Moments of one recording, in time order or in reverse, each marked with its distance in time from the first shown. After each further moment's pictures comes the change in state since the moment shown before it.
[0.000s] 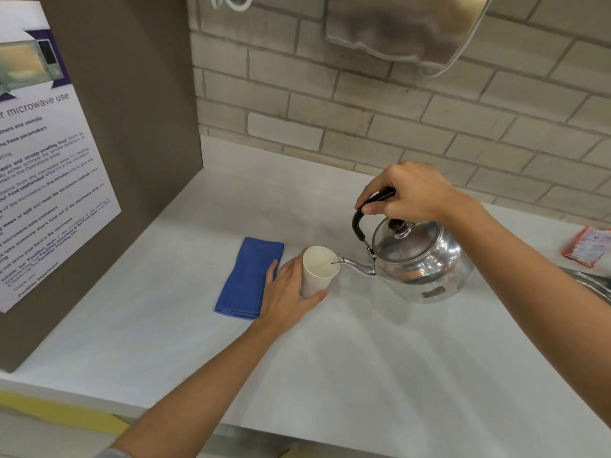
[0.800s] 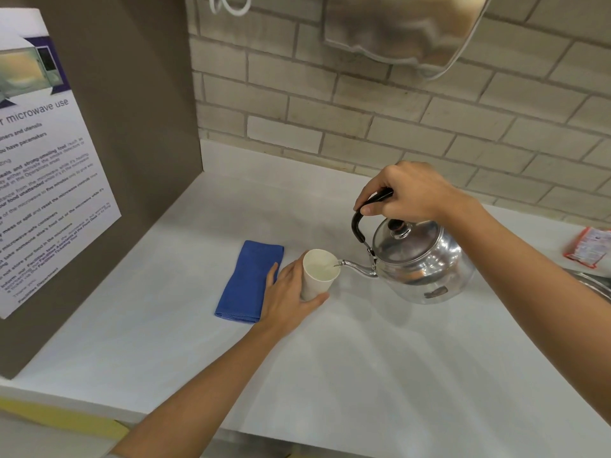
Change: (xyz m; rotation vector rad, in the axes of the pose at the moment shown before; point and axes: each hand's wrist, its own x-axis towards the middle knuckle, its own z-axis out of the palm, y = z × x) left_hand 0.000 0.002 -0.002 0.004 0.009 -0.005; right_hand 0.006 0.001 -0.001 -0.031 -0.002 -0.014
